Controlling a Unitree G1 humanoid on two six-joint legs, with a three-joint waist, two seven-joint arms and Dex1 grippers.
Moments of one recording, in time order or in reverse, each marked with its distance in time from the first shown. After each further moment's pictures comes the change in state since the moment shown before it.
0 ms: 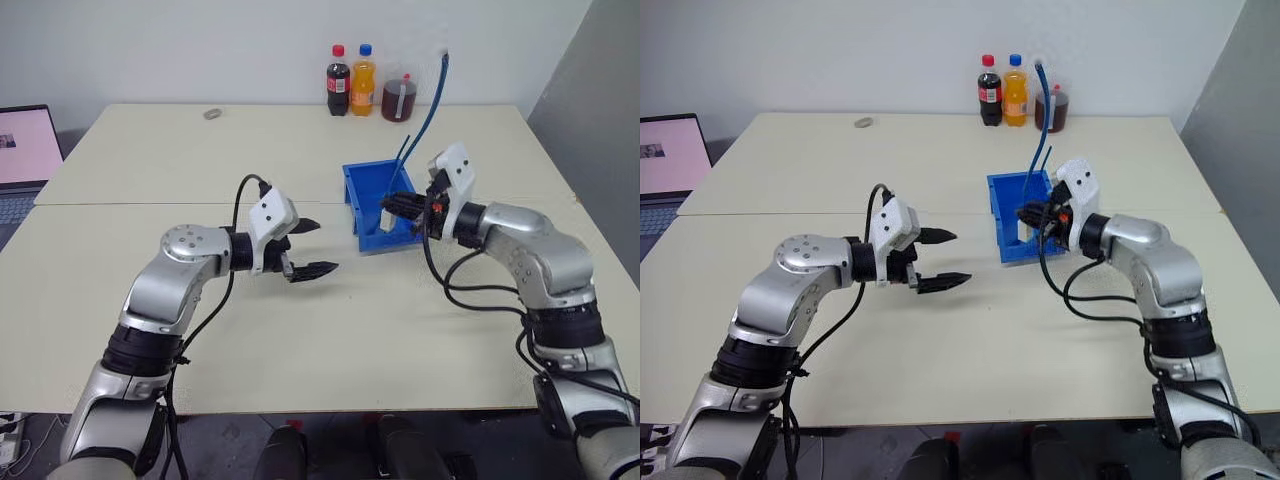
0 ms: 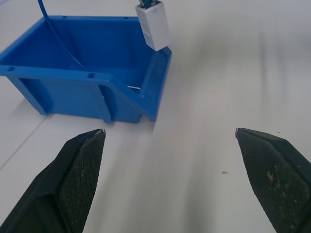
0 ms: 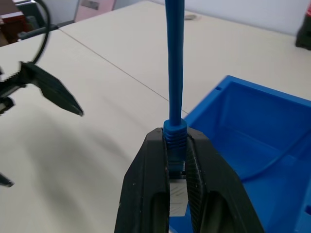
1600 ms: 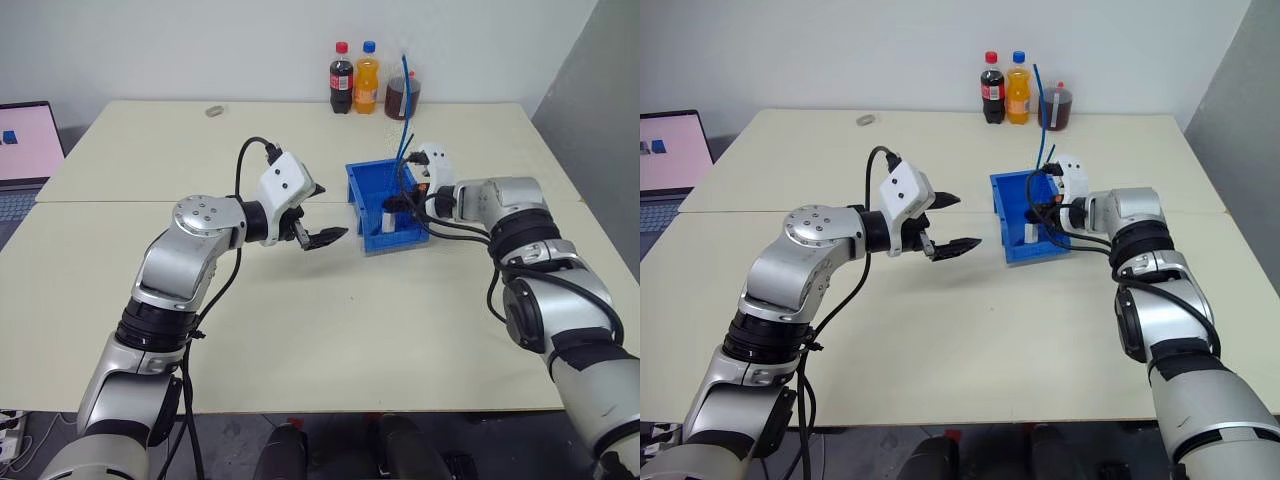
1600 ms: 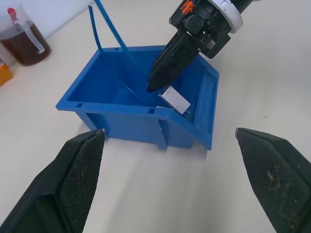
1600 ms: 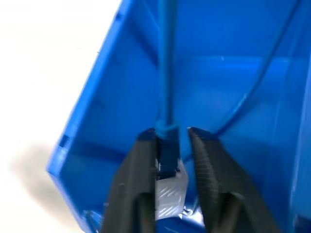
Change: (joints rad) left arm -0.120 -0.035 -0.029 0.000 0.059 0.027 0.124; right arm -0.483 0.115 -0.035 0.993 -0.139 0.005 0.052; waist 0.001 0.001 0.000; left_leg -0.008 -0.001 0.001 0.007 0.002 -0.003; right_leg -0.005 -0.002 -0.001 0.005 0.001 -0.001
